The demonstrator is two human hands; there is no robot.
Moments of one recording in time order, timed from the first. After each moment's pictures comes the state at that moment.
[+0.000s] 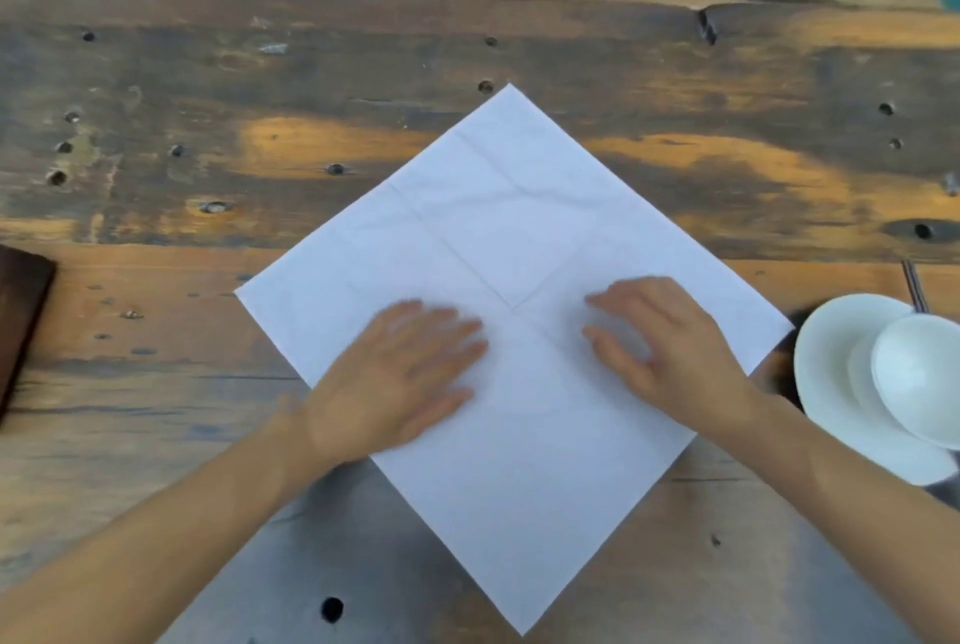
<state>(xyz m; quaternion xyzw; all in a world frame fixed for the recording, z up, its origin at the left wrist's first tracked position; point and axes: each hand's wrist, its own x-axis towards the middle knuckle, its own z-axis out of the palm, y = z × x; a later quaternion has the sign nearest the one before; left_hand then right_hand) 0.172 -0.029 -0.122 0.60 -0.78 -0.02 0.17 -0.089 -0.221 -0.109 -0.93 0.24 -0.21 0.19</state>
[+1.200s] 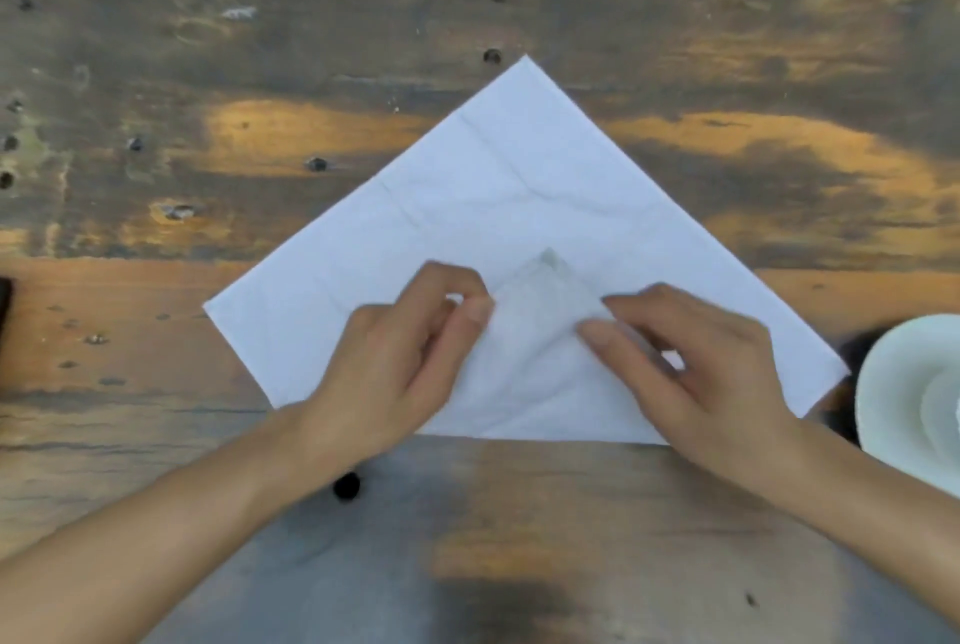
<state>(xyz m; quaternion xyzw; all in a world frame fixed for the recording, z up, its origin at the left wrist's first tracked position) 0.163 -0.088 -0.065 0.71 -0.54 -0.25 0.37 -0.047 -0.220 -0.063 -0.86 0.26 -0.25 0.35</state>
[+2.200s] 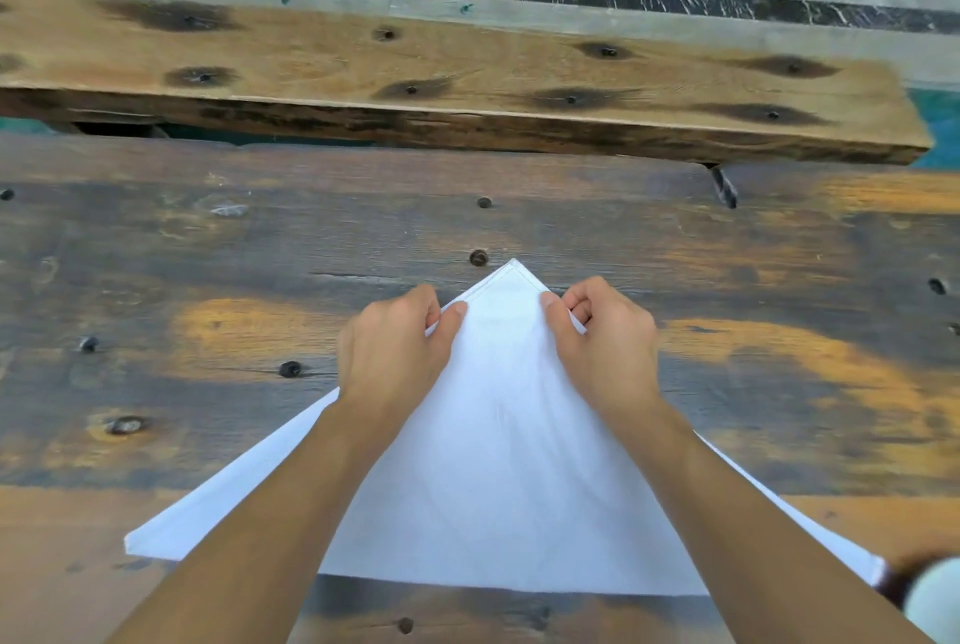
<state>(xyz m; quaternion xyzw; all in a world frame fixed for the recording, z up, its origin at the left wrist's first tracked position) 0.258 -0.257 -0.134 0.89 -0.40 -0.15 0.18 0.089 -0.372 -0.151 -0.77 0.54 -0.19 0.30</state>
